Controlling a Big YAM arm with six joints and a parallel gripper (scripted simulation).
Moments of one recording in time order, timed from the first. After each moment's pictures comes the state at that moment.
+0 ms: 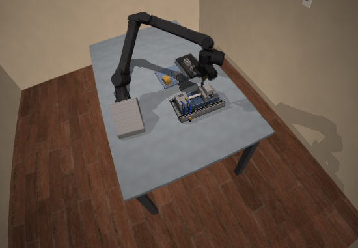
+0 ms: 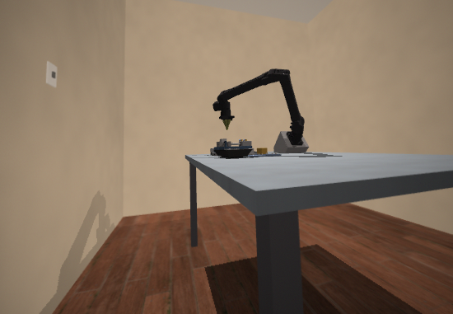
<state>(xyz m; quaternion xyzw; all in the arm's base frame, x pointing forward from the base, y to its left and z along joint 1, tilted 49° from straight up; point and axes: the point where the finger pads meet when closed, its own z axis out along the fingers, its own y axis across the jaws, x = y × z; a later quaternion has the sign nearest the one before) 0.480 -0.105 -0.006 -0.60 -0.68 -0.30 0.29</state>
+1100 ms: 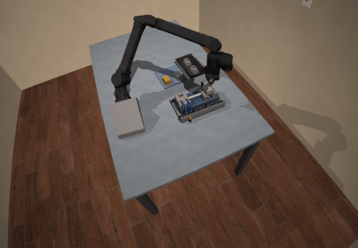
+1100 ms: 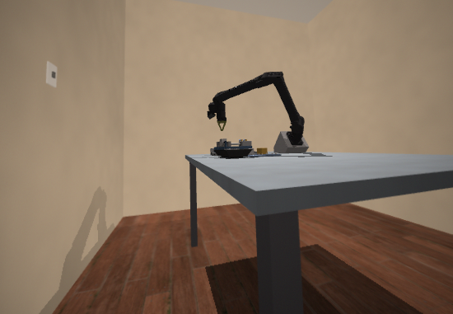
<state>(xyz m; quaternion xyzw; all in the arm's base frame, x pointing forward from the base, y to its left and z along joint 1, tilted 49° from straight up) 0.514 -0.126 -0.036 -0.09 -0.91 -0.40 0.05</state>
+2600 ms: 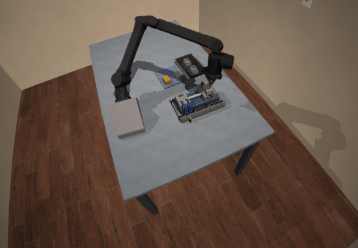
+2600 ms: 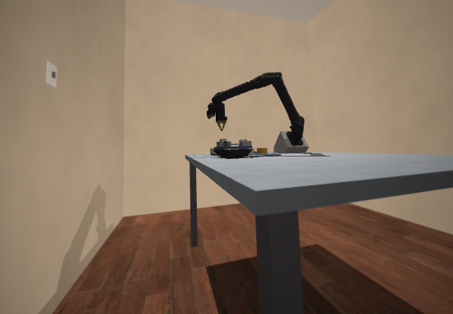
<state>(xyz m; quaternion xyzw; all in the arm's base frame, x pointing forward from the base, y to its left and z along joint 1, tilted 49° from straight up) 0.515 -0.127 -0.037 0.06 -0.91 -0.42 -0.01</state>
